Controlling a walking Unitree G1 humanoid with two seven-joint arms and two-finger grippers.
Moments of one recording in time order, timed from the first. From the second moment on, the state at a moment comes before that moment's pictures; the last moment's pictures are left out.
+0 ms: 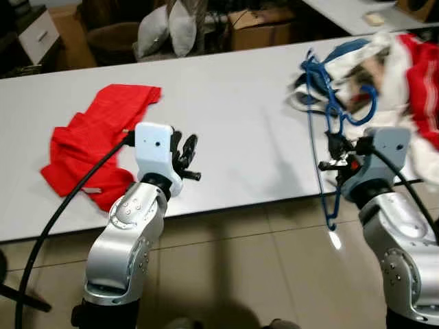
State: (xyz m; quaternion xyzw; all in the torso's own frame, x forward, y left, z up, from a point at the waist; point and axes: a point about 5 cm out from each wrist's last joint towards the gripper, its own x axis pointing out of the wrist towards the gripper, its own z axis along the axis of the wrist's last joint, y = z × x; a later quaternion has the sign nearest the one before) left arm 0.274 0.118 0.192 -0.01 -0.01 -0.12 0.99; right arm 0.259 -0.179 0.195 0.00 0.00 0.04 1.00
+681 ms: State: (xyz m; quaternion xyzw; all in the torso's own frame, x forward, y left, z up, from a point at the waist) left arm 0.278 0.127 0.190 -0.01 -0.01 -0.10 0.99; right arm 0.256 -0.164 0.193 0.01 -0.01 0.07 1.00
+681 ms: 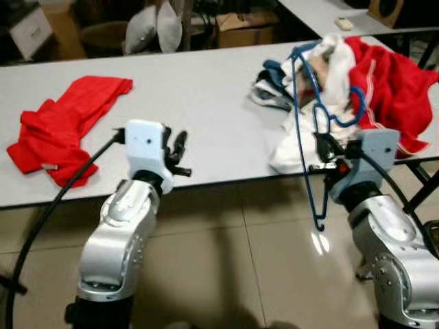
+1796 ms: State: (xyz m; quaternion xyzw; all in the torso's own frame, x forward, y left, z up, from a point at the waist) left arm 0.280 0.130 0.188 -0.01 -0.03 -0.13 0.99; right arm 0.256 -0.182 0.189 -0.04 0.00 0.04 1.00
